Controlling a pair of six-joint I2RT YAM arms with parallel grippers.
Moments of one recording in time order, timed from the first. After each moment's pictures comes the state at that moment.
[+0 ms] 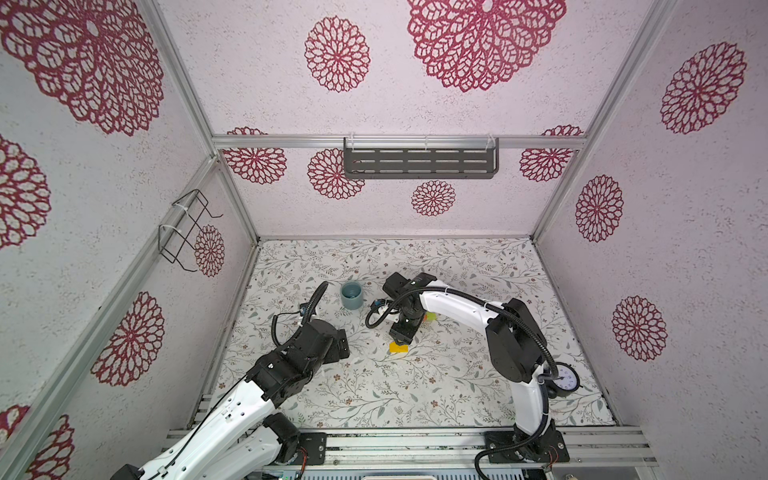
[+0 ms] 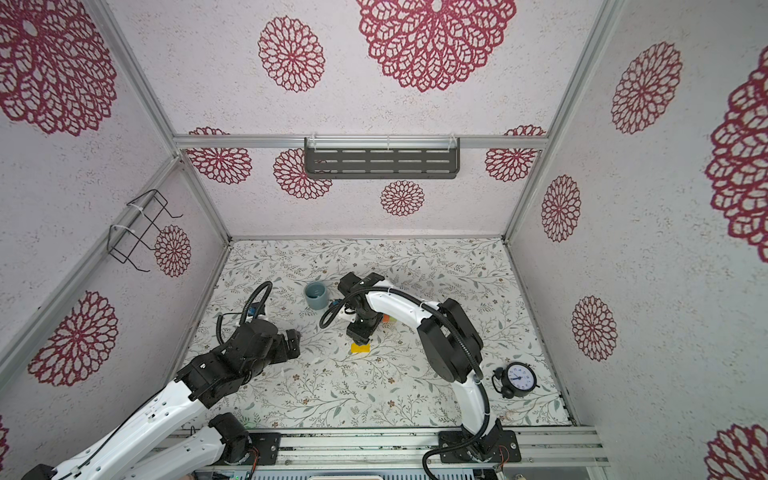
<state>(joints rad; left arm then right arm) -0.66 0.82 0.70 -0.72 -0.38 -0.71 0.82 2.05 1.66 -1.06 -0.10 -0.31</state>
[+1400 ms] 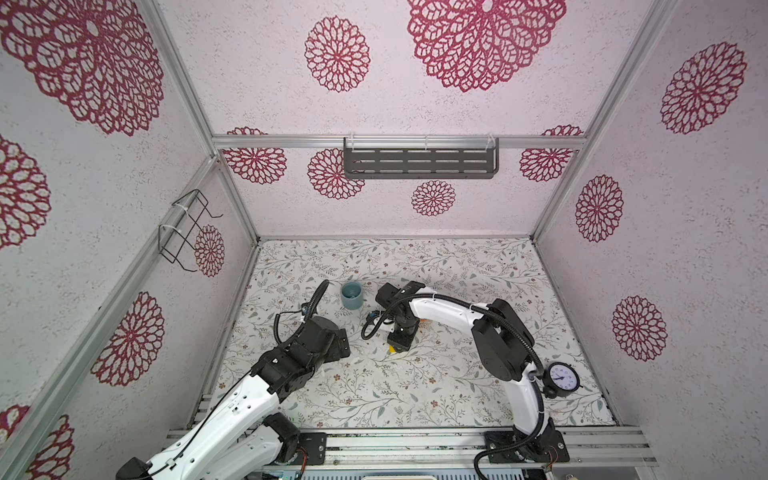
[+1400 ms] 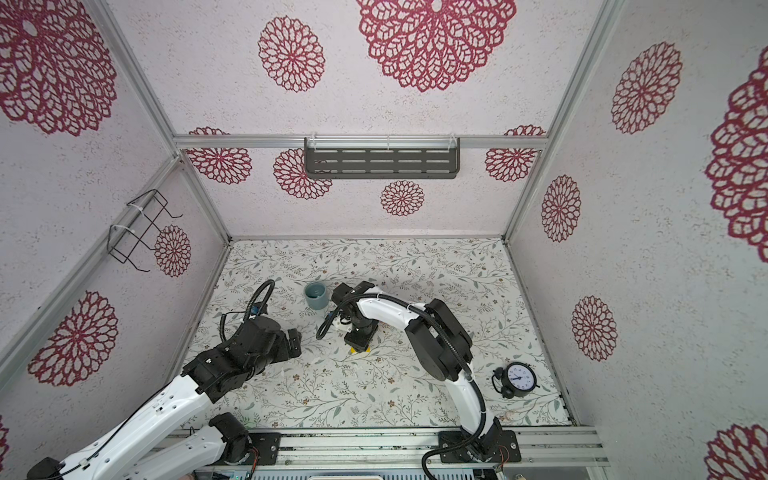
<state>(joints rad) -0.63 0.86 0.70 -0.72 -0.35 -0.71 0.86 2.12 1.66 -1.06 -0.08 -0.32</state>
